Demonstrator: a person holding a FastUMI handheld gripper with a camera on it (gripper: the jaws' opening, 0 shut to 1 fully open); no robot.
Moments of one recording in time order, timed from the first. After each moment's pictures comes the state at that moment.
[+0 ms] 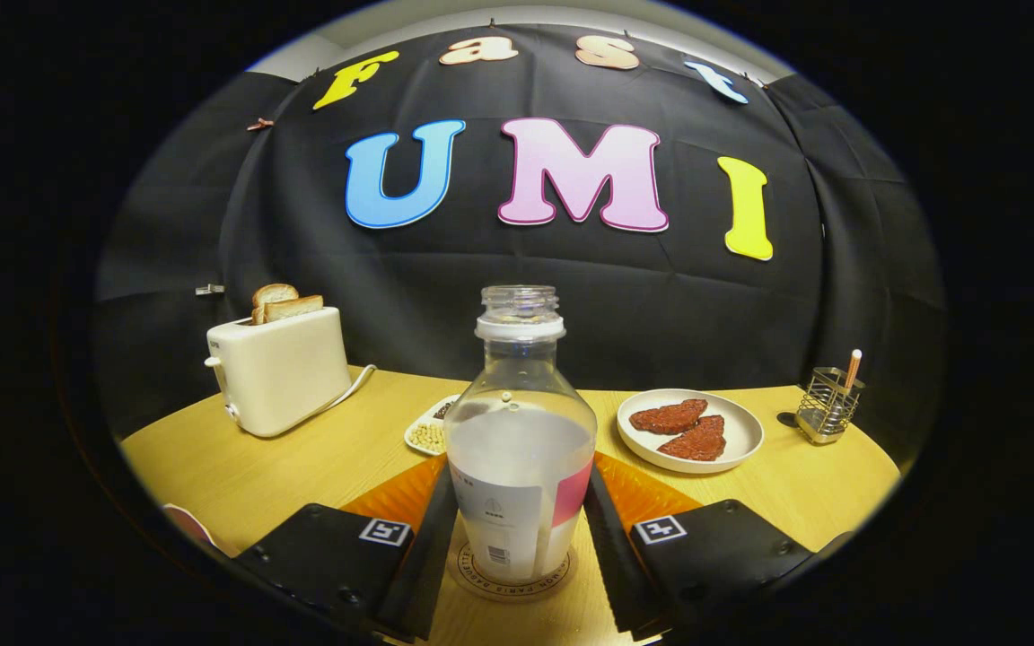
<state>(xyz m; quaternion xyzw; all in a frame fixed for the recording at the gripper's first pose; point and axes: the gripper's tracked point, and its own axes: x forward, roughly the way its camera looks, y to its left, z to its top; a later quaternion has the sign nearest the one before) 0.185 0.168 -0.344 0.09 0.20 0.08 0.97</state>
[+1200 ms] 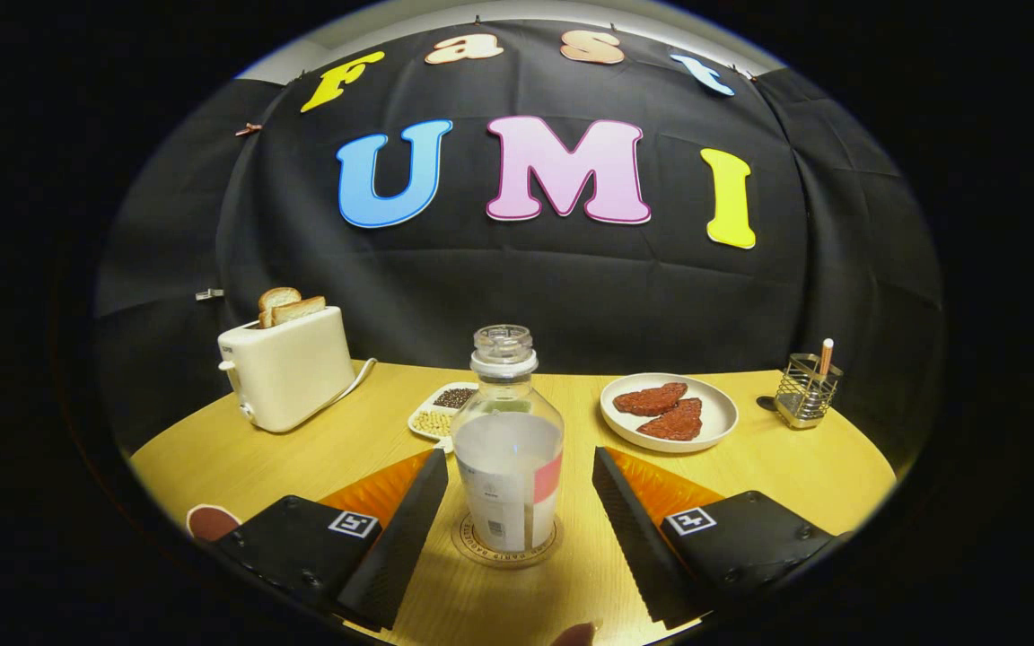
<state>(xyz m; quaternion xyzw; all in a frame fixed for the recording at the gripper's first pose) 0.142 0.149 -0.315 0.09 0.22 0.07 0.97</state>
